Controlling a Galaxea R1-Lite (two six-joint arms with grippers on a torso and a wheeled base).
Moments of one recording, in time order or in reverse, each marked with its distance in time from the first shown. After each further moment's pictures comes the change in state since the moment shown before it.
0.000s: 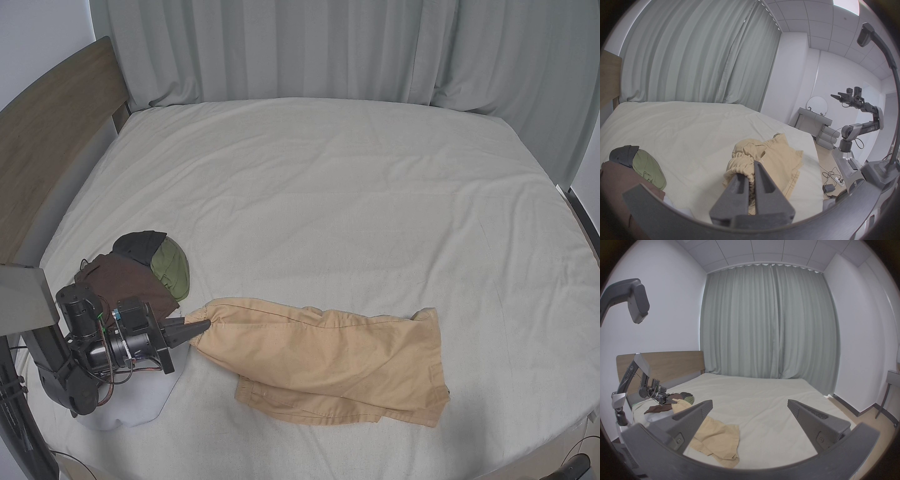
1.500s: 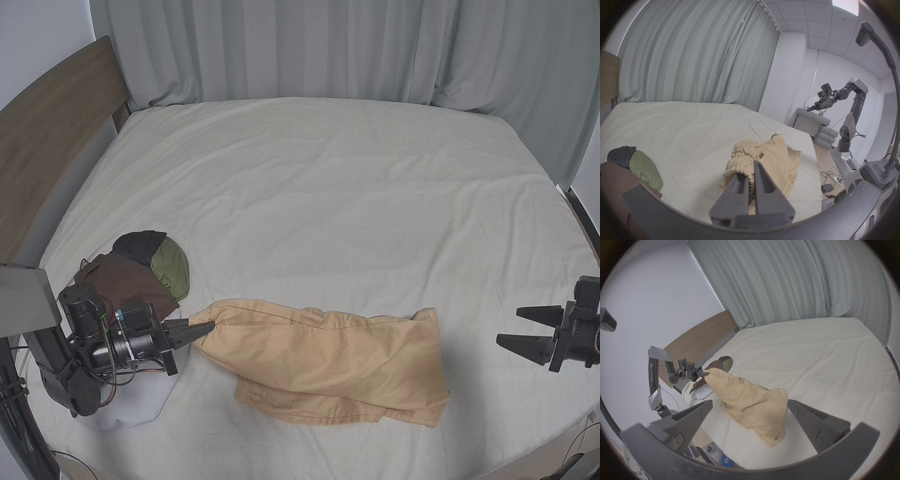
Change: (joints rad) left arm -0.021 0.000 -0.002 0.000 0.000 0.000; right arm 0.073 0.871 -0.101 -0.153 0.420 0.031
